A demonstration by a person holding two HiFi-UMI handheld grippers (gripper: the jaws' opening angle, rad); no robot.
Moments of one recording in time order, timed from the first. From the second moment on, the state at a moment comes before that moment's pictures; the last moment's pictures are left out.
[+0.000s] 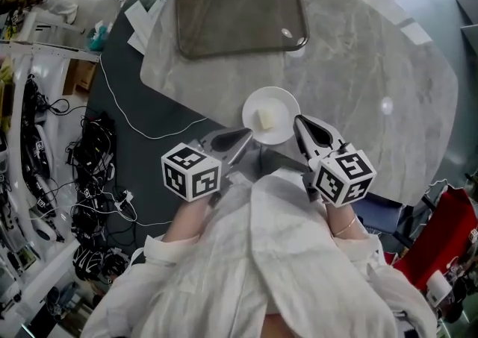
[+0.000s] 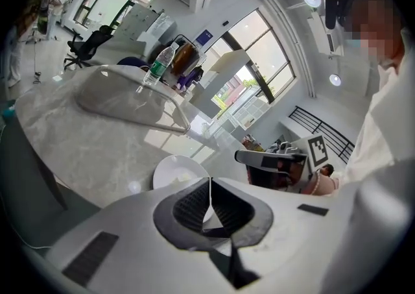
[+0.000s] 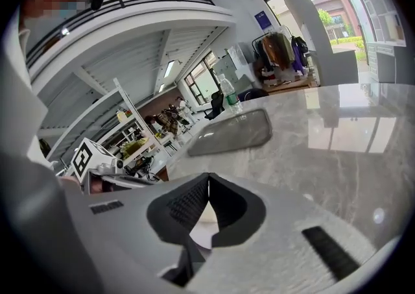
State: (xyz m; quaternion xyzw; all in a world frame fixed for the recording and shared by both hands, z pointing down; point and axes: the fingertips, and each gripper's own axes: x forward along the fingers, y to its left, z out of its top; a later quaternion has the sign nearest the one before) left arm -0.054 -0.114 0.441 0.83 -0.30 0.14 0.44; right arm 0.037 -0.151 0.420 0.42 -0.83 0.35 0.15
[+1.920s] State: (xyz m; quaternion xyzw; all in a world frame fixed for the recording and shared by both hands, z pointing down) left arm -0.060 -0.103 0.527 0.76 -0.35 0.18 0.53; right arm 0.060 -0.108 0.523 0.40 -0.76 0.46 0.23
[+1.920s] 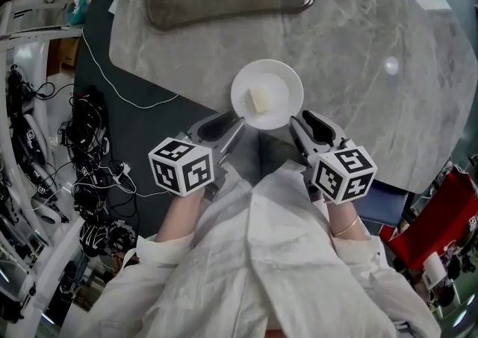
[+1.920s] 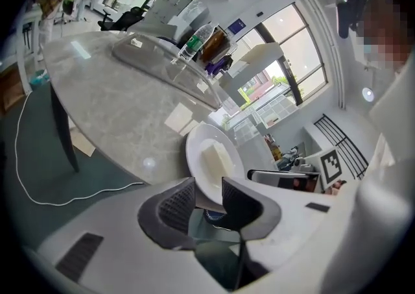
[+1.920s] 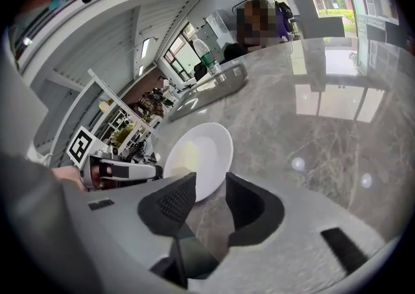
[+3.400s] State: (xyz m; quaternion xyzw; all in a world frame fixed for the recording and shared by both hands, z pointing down) left arm -0.060 -0.110 0.539 0.74 -0.36 0.19 0.54; right arm 0.063 -0.118 0.540 0.41 -0.74 0.48 0.24
